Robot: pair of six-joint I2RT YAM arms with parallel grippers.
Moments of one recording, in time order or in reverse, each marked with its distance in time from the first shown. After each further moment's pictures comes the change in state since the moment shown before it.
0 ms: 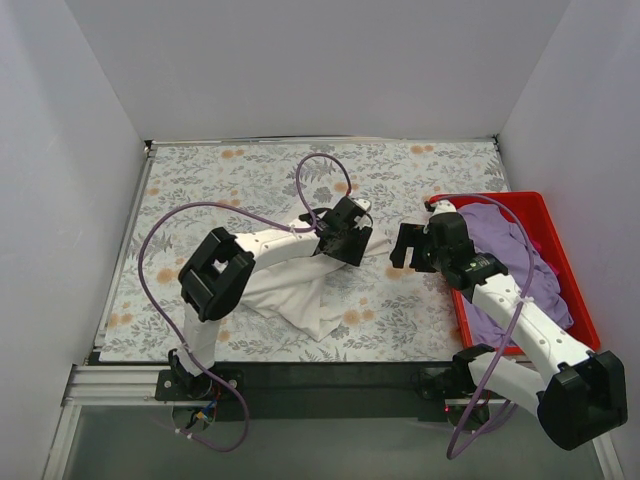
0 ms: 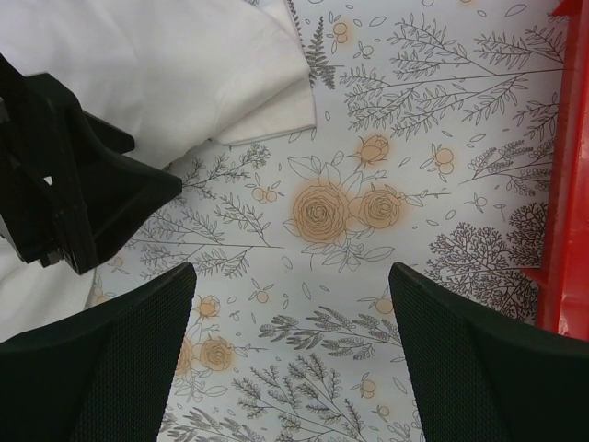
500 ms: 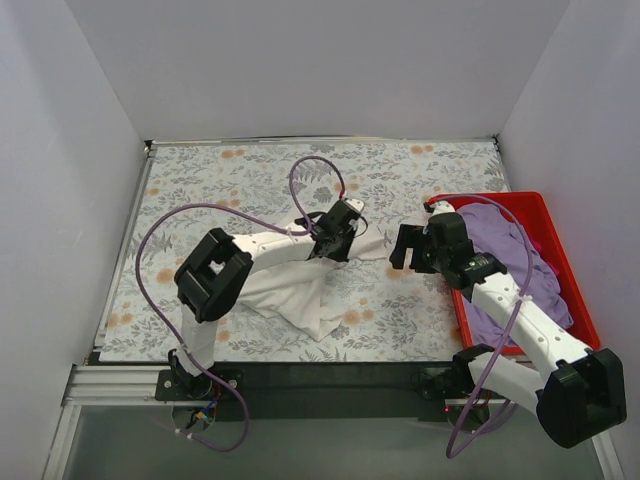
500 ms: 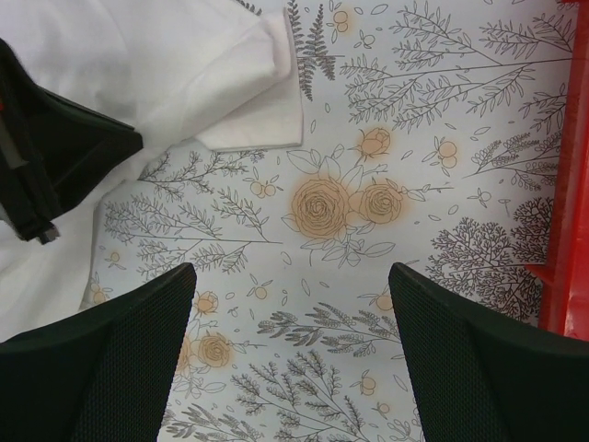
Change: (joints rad) left arm 0.006 -0.002 -0.064 0.100 -0.096 0.019; right arm -0.004 0.007 -0.007 -0.006 -0.013 0.000
